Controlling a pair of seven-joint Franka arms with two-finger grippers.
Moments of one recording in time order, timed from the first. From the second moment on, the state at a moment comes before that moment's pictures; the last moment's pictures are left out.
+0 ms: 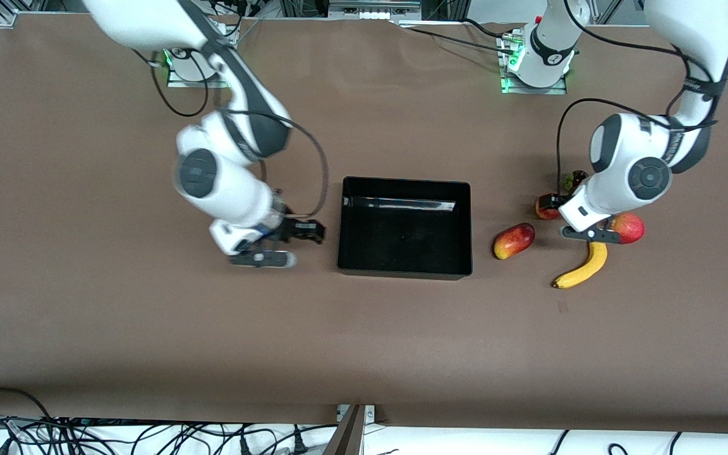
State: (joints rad) left arm 0.01 0.30 -0.07 -2.23 0.05 2.30 0.01; right arm 0.31 0.50 0.17 -1.50 0.16 2.10 0.46
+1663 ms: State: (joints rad) left arm -0.26 0.57 -0.33 -1.70 0.04 2.00 -0.61; right arm 0.04 0.05 0.01 -1.57 0.04 1.59 0.07
